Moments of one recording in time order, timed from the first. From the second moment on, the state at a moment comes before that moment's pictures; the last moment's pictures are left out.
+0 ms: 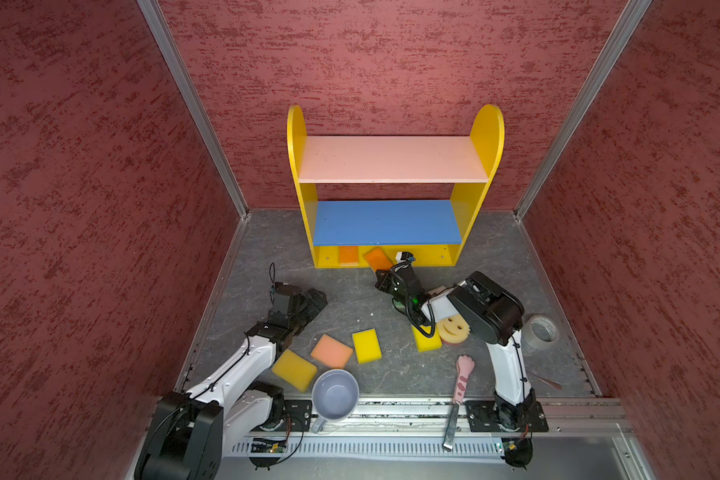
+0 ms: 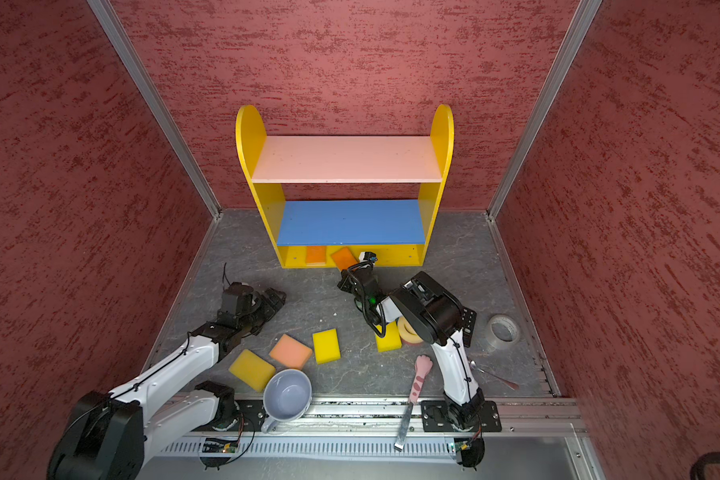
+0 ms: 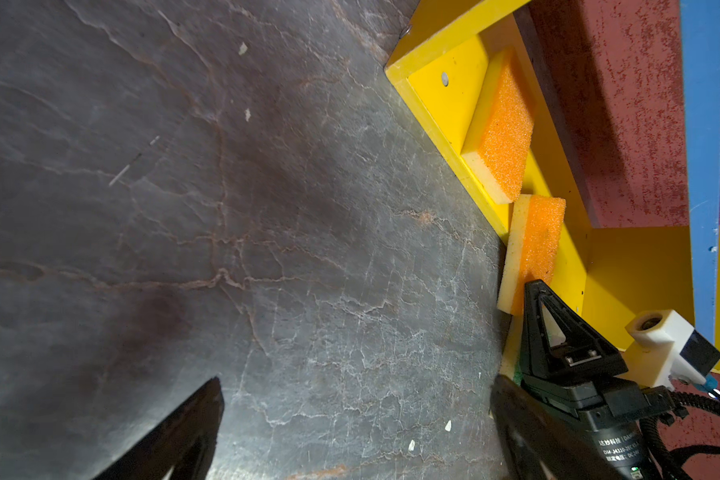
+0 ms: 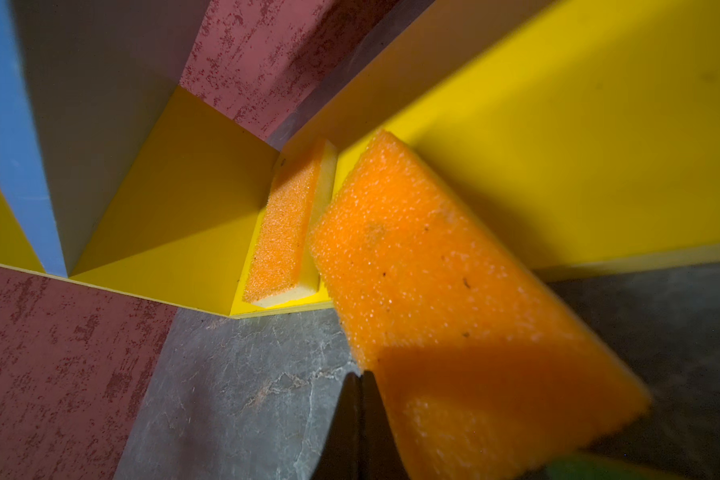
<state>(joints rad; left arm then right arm) -0.24 1.03 0.39 -0.11 0.06 -1.01 0.66 2.11 0.92 0.86 0.08 0.93</state>
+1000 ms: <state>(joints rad) -0.29 1.02 0.40 -0.13 0.05 -1.01 0.73 1.84 0.80 0.54 0.22 0.83</state>
